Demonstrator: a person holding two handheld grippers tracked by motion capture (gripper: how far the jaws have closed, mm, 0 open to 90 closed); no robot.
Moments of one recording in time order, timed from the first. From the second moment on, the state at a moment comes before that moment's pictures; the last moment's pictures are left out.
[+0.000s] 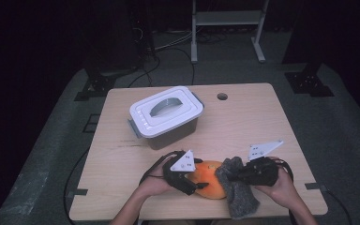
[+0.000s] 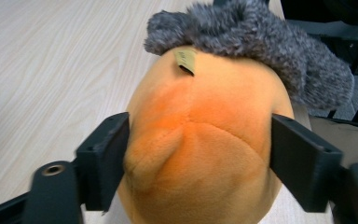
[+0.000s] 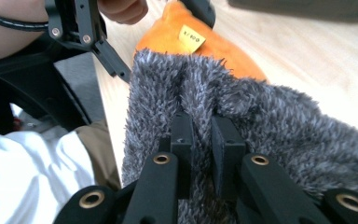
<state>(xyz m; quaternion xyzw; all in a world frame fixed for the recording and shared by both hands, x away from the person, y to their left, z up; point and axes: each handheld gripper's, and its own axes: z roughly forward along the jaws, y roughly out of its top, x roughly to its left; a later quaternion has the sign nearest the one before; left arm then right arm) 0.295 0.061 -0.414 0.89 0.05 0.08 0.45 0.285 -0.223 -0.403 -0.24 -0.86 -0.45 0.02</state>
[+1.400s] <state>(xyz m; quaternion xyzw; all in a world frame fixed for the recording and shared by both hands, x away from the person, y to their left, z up) 0.307 0.085 -0.425 0.88 0.06 0.05 0.47 0.309 -0.246 -0.426 -0.29 -0.83 -0.47 0.06</state>
